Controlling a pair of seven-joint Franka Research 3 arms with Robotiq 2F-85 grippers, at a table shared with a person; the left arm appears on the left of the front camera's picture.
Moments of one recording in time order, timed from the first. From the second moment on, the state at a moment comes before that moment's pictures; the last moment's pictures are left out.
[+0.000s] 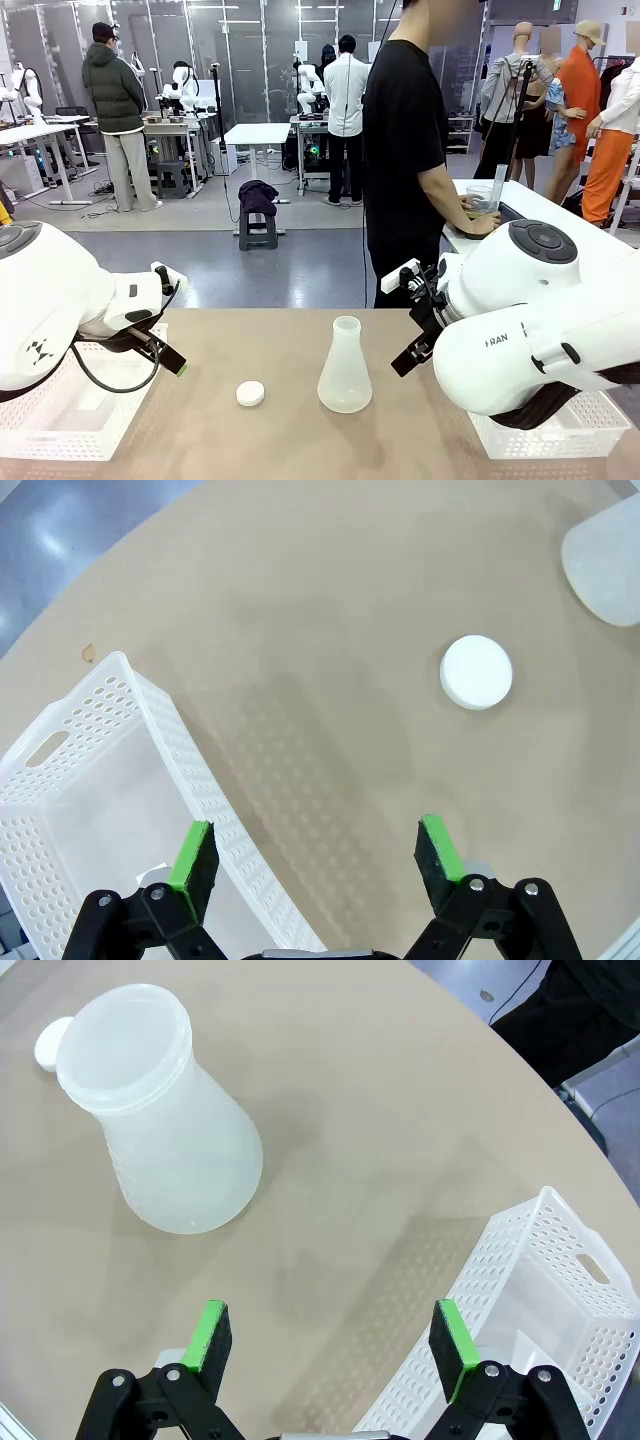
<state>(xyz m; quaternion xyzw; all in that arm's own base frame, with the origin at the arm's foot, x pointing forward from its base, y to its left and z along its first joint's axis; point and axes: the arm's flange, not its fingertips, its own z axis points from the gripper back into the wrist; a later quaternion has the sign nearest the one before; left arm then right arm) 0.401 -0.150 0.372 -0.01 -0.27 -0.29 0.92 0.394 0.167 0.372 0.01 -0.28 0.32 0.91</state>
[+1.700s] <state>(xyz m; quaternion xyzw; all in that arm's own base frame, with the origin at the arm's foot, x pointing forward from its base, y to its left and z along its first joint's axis) 0.357 -0.144 0.515 -0.30 -0.37 -0.20 0.86 0.339 0.172 0.510 0.33 -0.32 0.20 0.87</state>
